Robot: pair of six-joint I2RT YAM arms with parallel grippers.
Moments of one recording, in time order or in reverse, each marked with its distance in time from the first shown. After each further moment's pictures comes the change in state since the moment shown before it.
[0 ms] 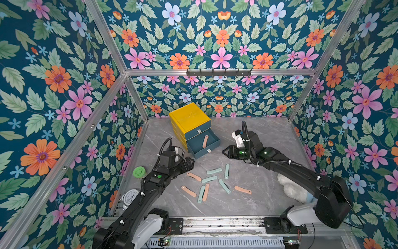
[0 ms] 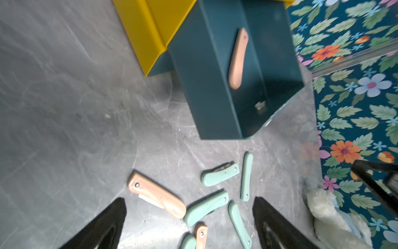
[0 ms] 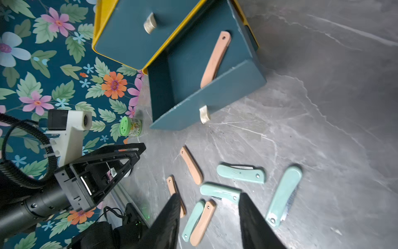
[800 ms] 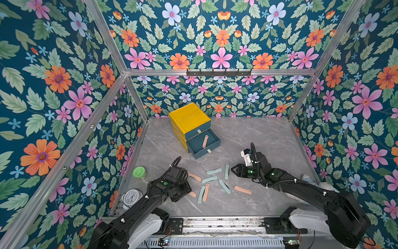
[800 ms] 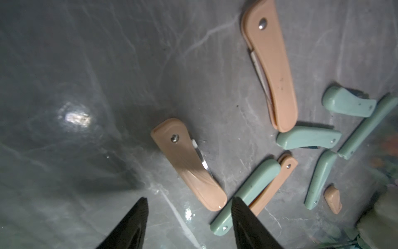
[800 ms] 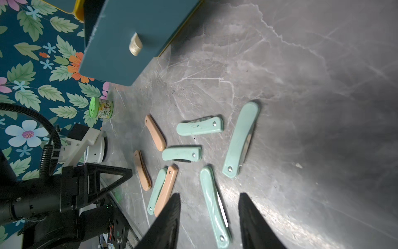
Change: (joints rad) left arm -0.176 0.022 -0.131 -0.319 -0.056 -0.321; right arm -0.003 -0.180 -0.462 0.246 -0.005 0.068
